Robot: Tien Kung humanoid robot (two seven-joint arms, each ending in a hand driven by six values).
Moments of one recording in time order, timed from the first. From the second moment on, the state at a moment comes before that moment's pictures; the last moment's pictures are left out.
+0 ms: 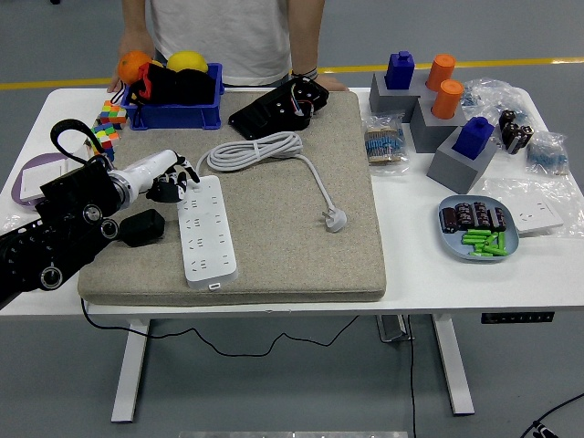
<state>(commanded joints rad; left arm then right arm) -0.77 0.33 -0.67 -0.89 1.54 -0.07 0.25 0.05 -0.11 1.60 0.21 -1.13 0.13 0.05</state>
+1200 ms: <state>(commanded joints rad) -0.82 0.29 -0.60 -0.79 1.51 -0.08 0.28 0.06 -0.12 1.64 0.21 -1.15 0.13 0.05</state>
